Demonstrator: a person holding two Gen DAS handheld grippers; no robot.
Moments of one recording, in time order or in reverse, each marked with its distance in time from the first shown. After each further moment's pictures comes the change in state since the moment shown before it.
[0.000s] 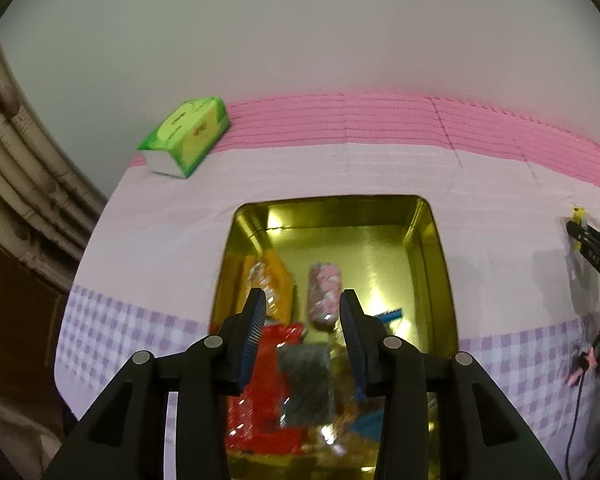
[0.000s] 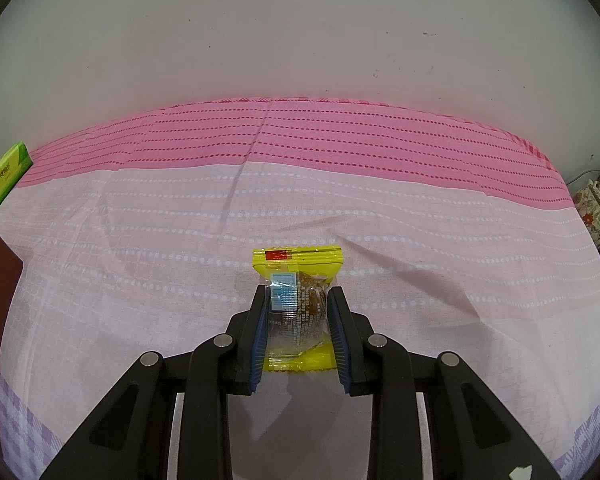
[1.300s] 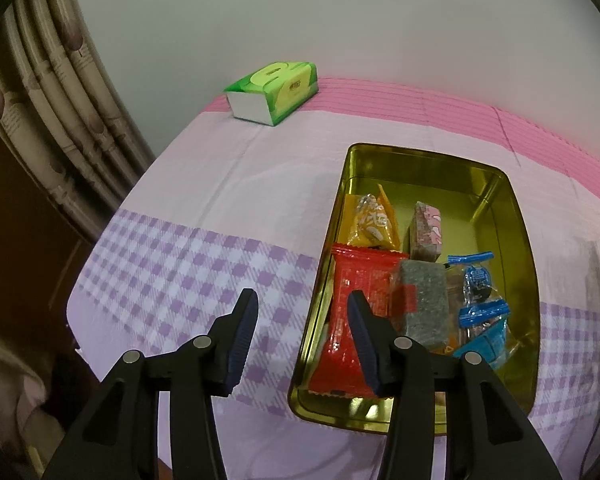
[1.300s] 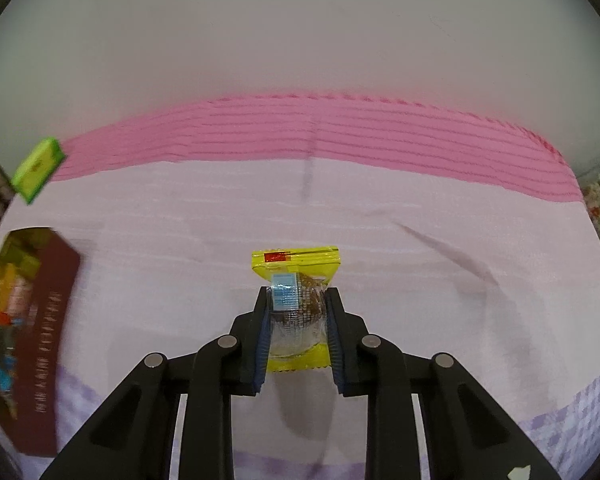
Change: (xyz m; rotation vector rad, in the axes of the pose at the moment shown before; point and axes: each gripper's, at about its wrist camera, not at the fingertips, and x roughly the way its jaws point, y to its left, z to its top) left arm -0.009 0.068 -0.068 -0.182 0.005 0.081; right arm -0.032 0.037 0.010 0.003 0.071 0.073
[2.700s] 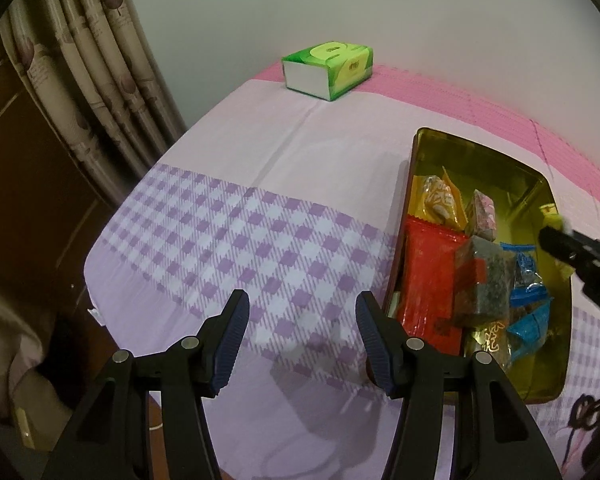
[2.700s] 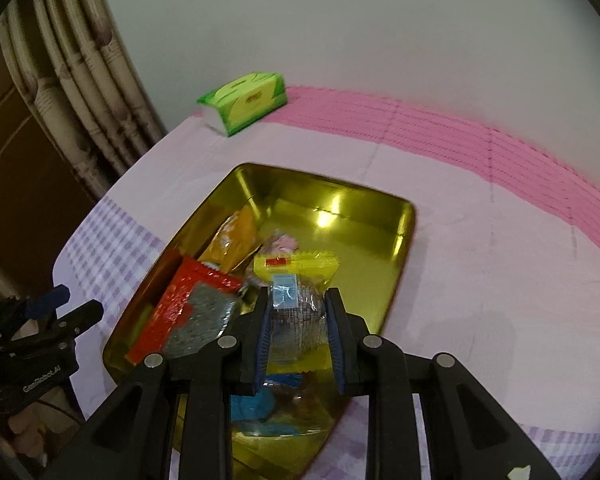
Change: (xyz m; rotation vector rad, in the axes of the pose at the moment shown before) left arm 0.001 0.049 -0.020 -0.124 0.056 0.038; right arm -0.044 0.238 -0.034 -0.315 0.038 0.364
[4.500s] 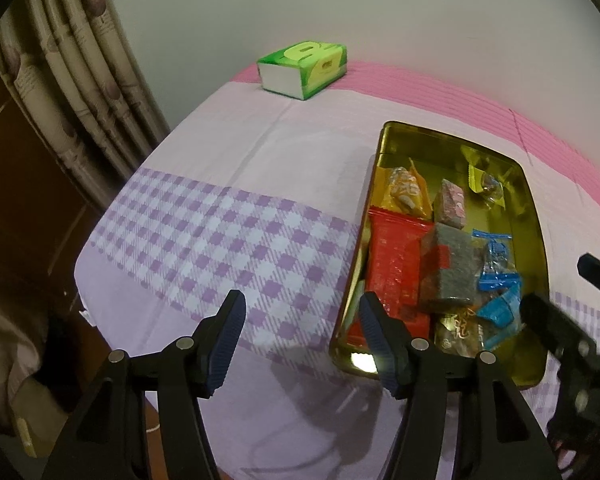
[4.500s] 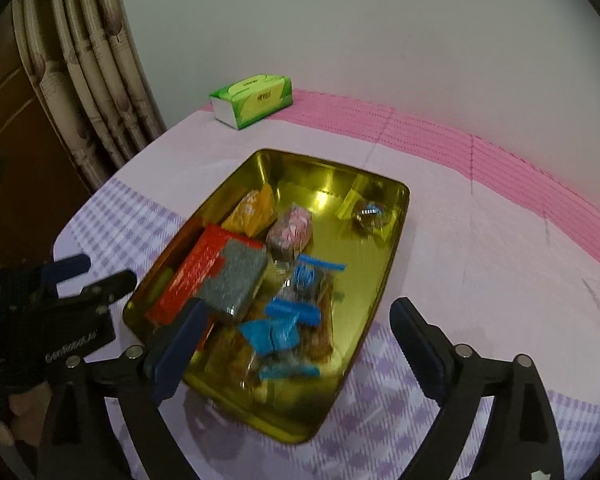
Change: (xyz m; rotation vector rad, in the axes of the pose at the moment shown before) left arm -0.011 -0.019 -0.005 0.048 0.001 -0.037; right arm -0.039 0.032 -0.036 -0.037 -0.027 -0.078
